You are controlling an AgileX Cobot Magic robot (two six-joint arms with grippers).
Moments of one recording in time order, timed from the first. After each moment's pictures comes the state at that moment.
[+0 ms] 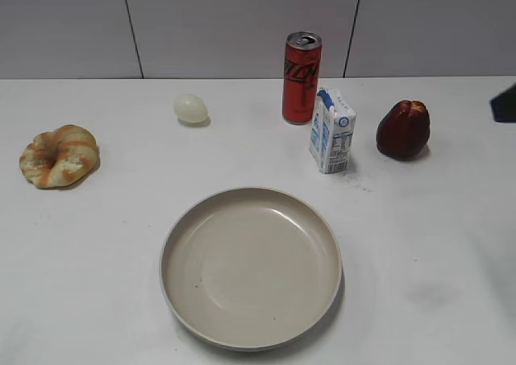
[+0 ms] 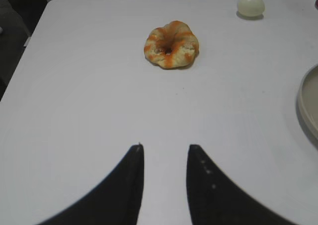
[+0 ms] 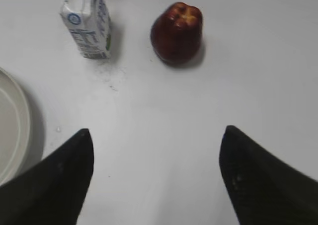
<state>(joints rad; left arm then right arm) -0.04 0.01 -0.49 -0.12 1.08 0.12 0.15 1.21 -0.90 0.20 0.61 -0.27</state>
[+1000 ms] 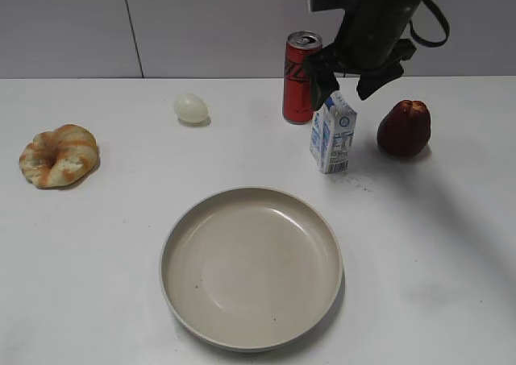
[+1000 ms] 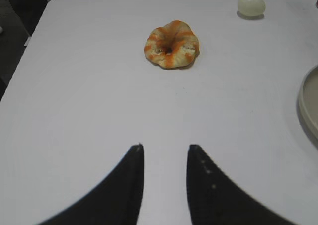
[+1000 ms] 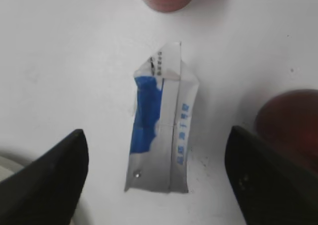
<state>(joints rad) -0.04 0.01 -0.49 -0.12 1.08 0.12 0.38 2.16 -1.81 0.10 0.96 0.03</state>
